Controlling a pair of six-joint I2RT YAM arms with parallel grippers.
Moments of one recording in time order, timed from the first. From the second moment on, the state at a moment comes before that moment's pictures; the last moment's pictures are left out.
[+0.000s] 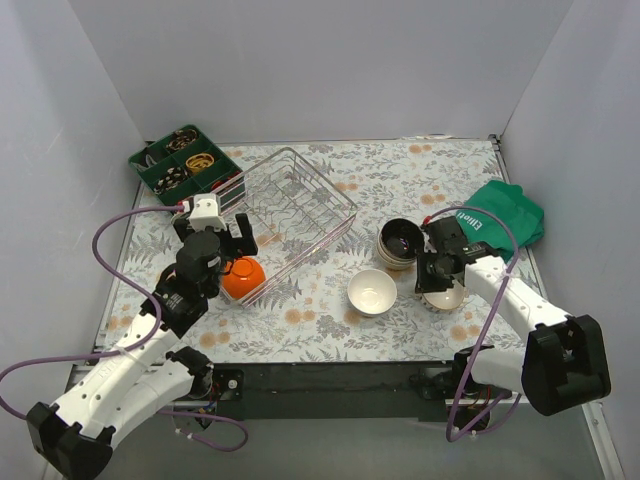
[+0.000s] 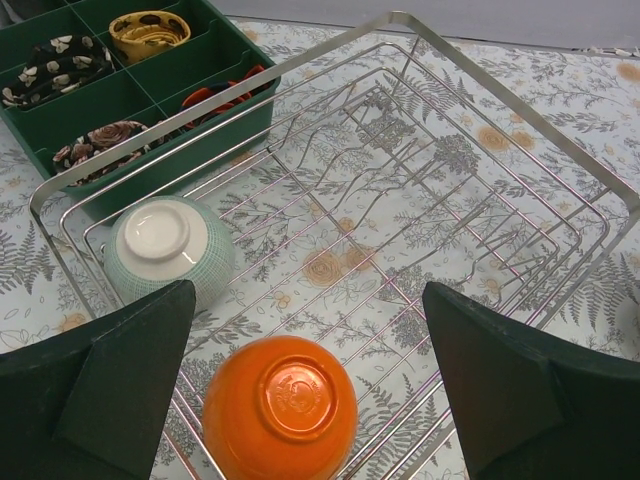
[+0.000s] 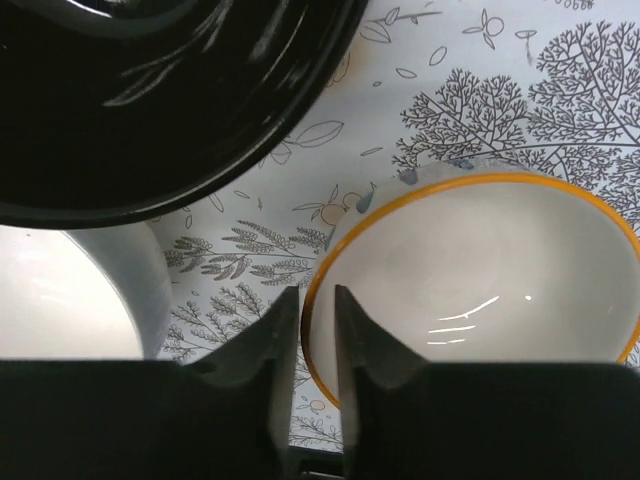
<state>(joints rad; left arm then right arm) -0.57 0.74 0.69 -0.21 -0.54 -0.26 0.33 1.20 0.72 -0.69 -0.05 0.30</state>
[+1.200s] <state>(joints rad) -0.57 1.07 0.75 -0.48 -0.27 -0.69 0.33 0.74 0.53 -0.40 -0.06 0.23</state>
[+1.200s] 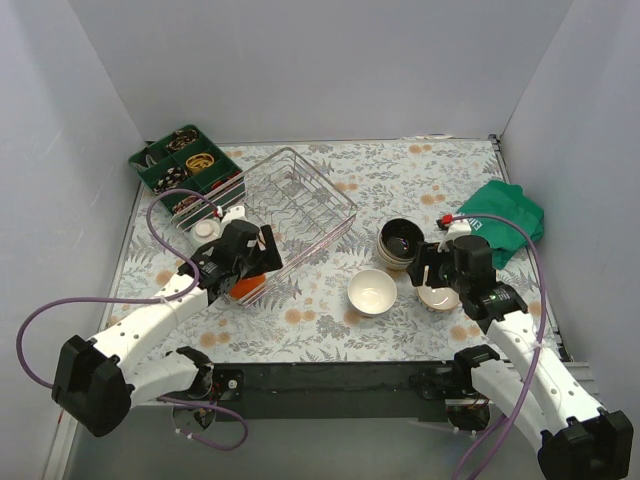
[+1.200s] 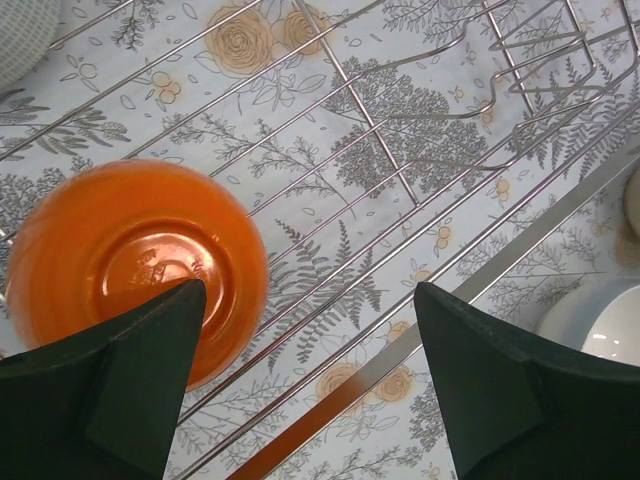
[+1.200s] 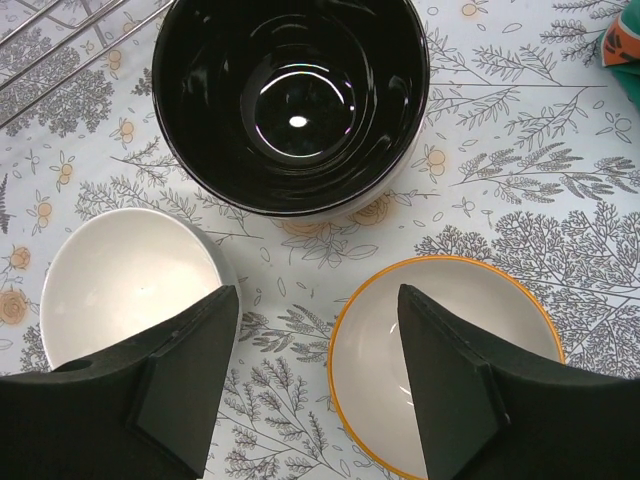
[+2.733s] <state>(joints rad) -0.47 1.49 1.05 -0.37 -0.74 -0.29 0.33 0.70 0.50 -0.34 -0.21 0.21</state>
